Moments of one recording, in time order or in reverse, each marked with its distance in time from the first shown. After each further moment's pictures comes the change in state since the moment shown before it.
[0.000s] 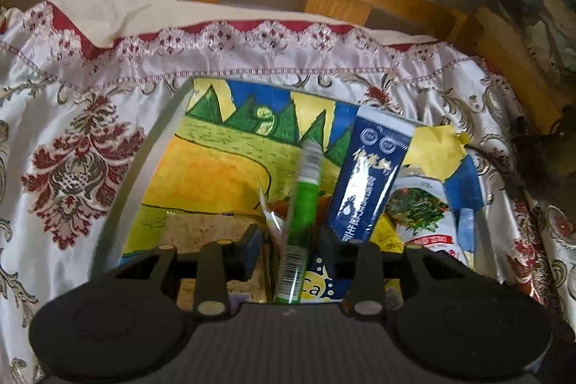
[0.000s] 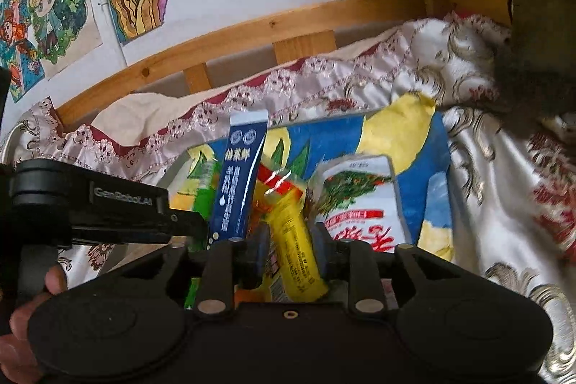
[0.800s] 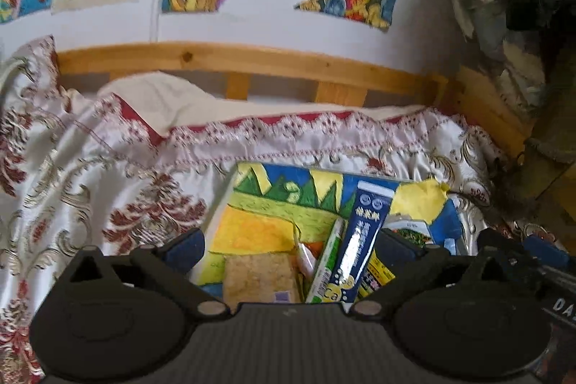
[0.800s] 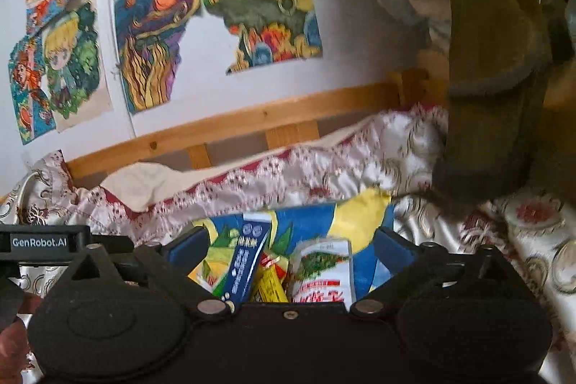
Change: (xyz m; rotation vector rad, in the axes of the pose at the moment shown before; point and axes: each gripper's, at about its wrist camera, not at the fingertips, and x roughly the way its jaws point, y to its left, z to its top) left arm -0.114 -0.003 -0.019 0.065 -0.273 0.096; right arm -0.096 -0.004 0.028 -0.027 -0.229 -0.032
